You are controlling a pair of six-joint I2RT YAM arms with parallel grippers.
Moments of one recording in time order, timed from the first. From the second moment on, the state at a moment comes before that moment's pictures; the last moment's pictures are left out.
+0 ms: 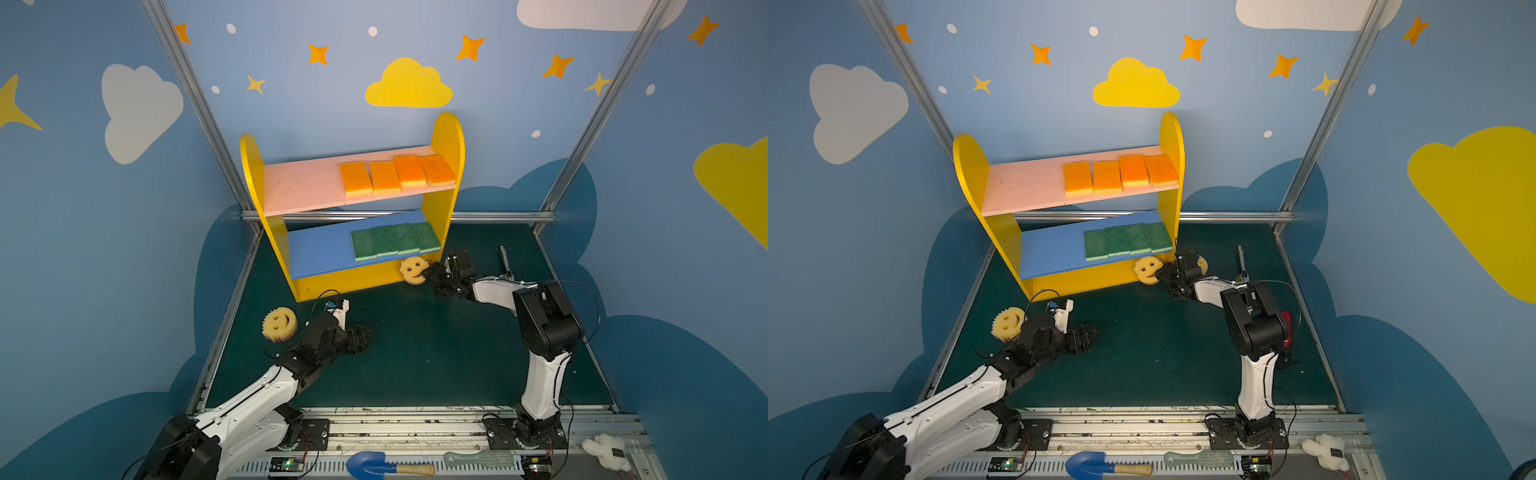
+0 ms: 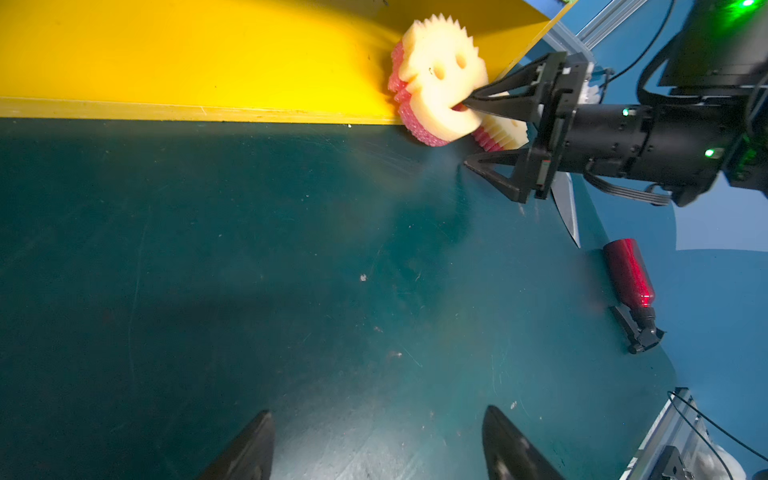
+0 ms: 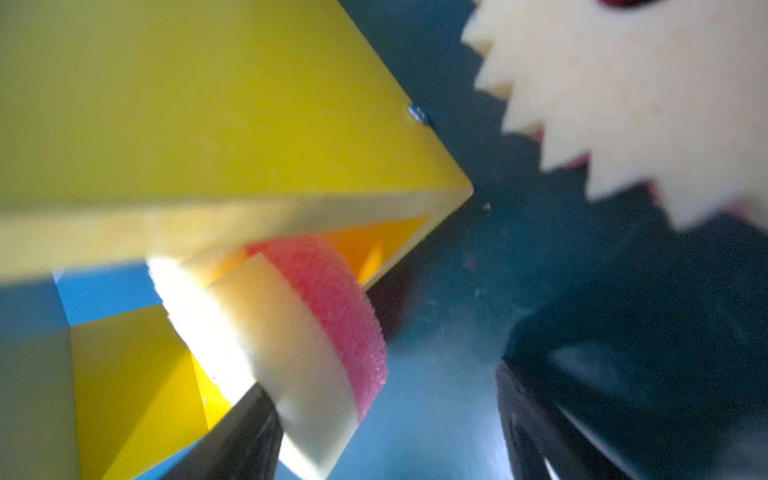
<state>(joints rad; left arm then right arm) -0.53 0.96 0.33 0.04 0.14 -0.59 0.43 1.94 1.14 0.04 -0.20 1.01</state>
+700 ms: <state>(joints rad) -0.53 0.89 0.33 -0.04 0.14 -0.59 0.43 1.87 1.08 0.01 -0.24 0.98</state>
